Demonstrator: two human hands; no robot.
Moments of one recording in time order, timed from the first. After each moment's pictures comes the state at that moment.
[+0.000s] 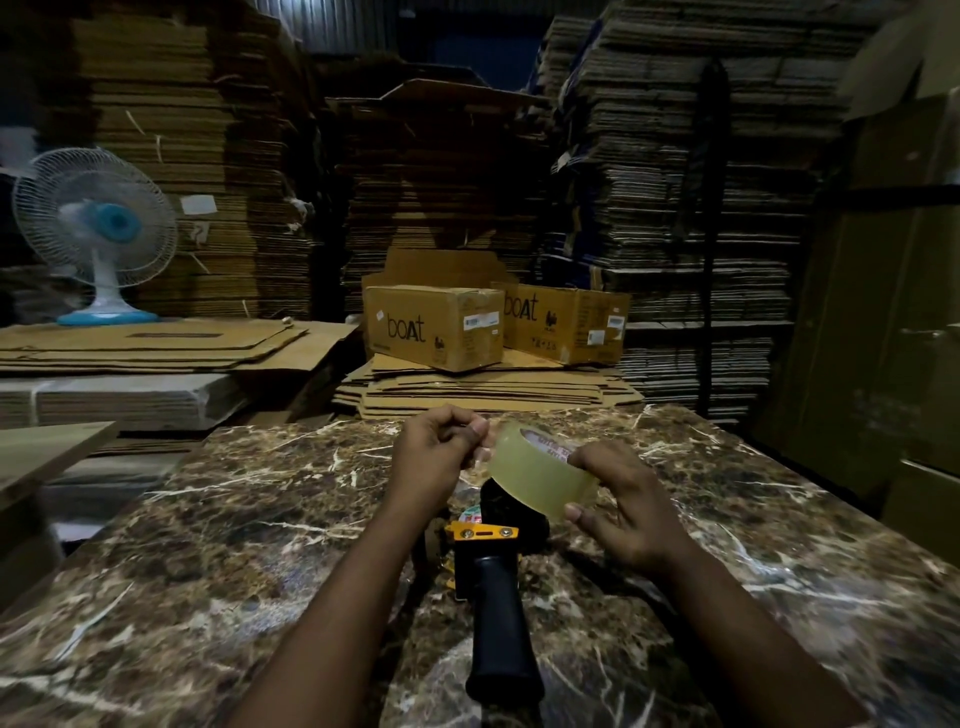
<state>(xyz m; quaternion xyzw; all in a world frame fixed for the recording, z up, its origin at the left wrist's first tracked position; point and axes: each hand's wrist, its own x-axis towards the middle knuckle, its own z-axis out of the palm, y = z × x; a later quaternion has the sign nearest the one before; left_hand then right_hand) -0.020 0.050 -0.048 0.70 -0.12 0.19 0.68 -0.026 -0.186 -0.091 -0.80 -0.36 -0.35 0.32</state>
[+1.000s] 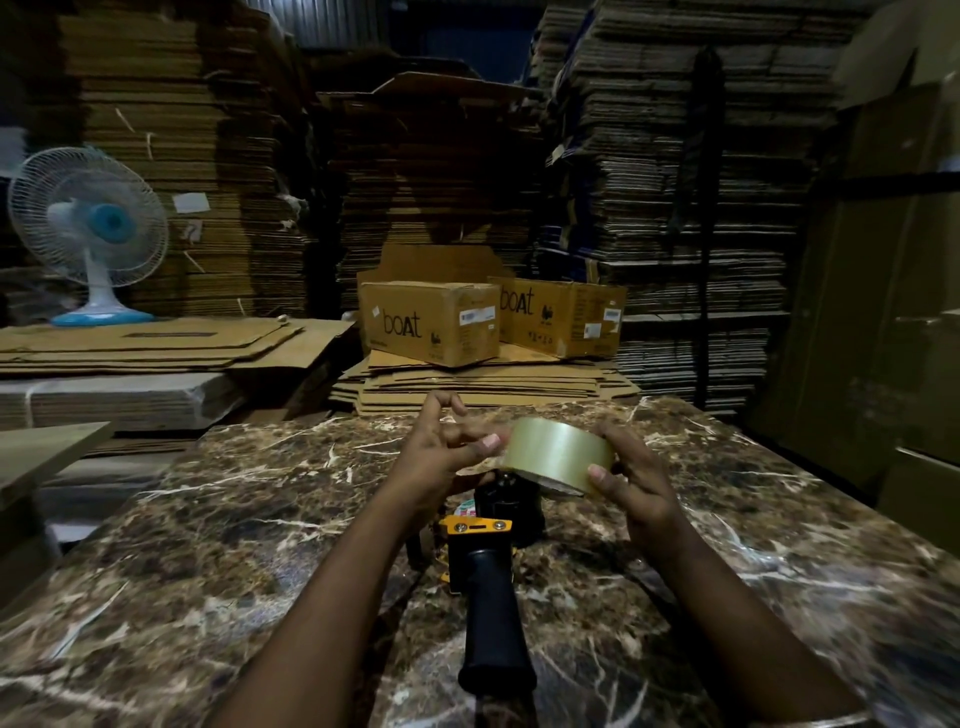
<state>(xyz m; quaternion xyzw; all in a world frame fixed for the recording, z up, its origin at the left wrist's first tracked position) -0.031 0.049 -0.044 0.63 -0.17 0.02 0.75 -0.025 -0.189 -0.095 -0.73 -0.29 -0.27 0.56</state>
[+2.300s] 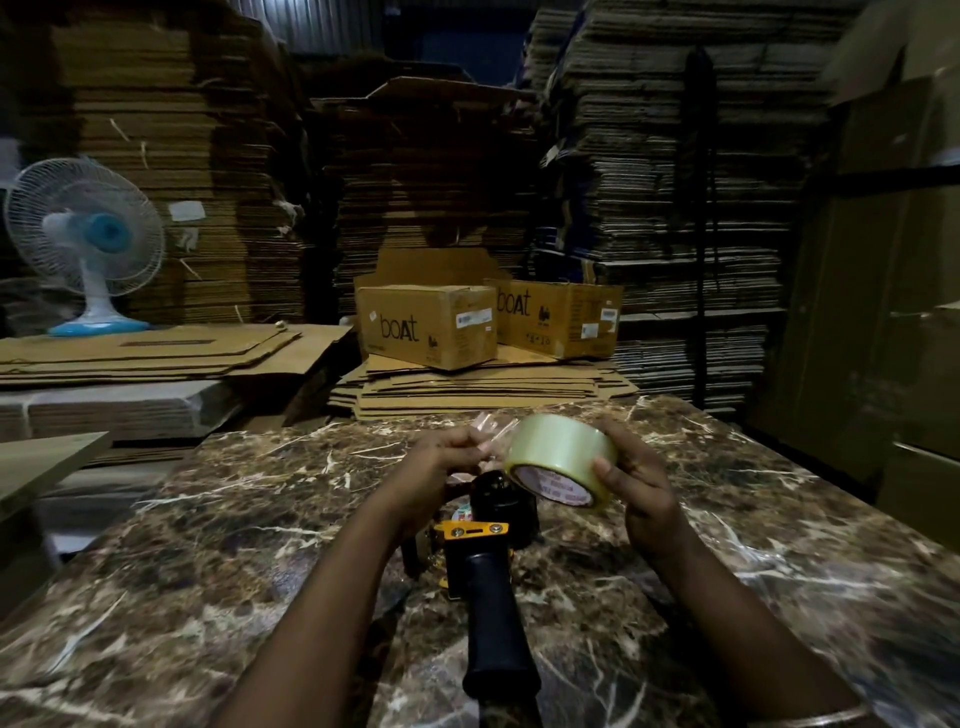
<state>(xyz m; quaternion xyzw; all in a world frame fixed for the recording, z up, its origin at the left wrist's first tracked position) -0.034 0.052 -0.041 0.71 -0.17 -0.04 0.68 -0.040 -0.181 -0.082 -0.65 -0.32 -0.24 0.65</state>
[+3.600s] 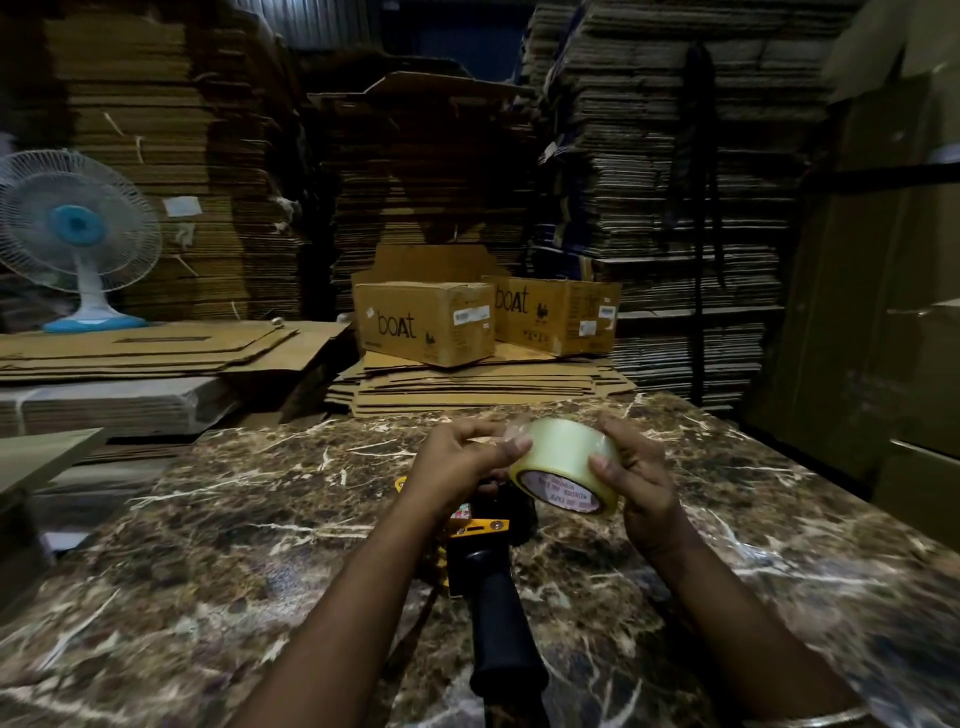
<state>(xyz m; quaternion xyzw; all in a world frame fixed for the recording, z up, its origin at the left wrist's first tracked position) -0.046 0.022 -0.038 0.73 -0.09 0.03 0.68 -0.058 -0.177 -0.070 -0.64 -0.29 -0.22 0.68</state>
